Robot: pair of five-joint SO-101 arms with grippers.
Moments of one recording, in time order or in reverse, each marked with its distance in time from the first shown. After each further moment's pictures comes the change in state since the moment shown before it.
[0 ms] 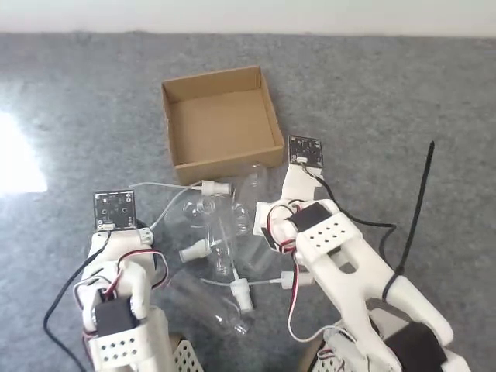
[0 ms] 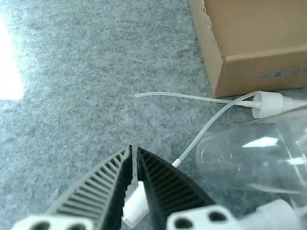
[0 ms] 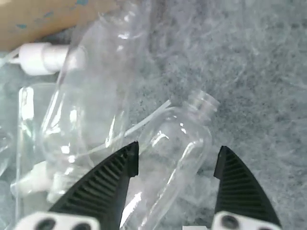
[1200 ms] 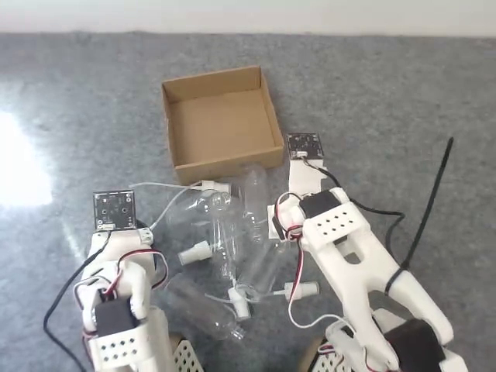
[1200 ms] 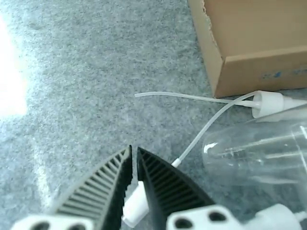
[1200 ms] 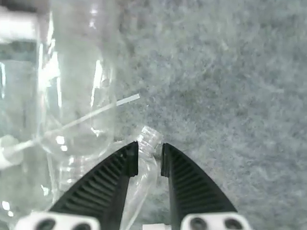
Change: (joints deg) left arm 0.0 0.0 0.0 0.0 0.0; right arm 4.7 1.5 -4.7 10.5 13.7
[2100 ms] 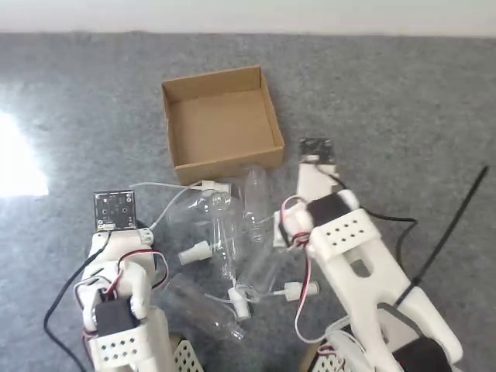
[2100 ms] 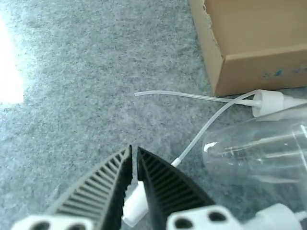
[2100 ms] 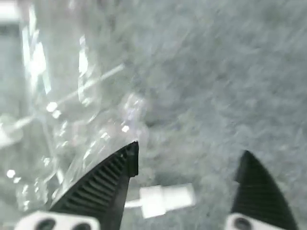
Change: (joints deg) left arm 0.0 0.0 0.3 0.0 0.0; right arm -0.7 -7.1 -0.9 12.0 -4.5
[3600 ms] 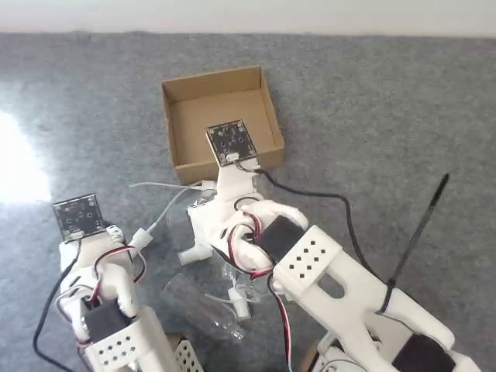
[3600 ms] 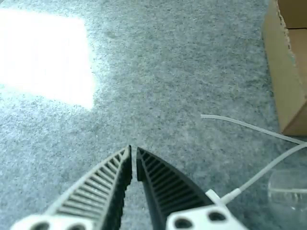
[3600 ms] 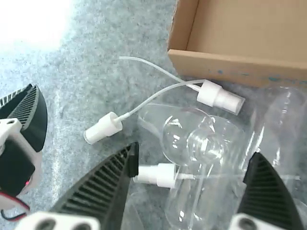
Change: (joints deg) left arm -13.4 0.0 0.0 -6.2 0.0; right arm -22.2 0.0 -8.3 -23.4 -1.5
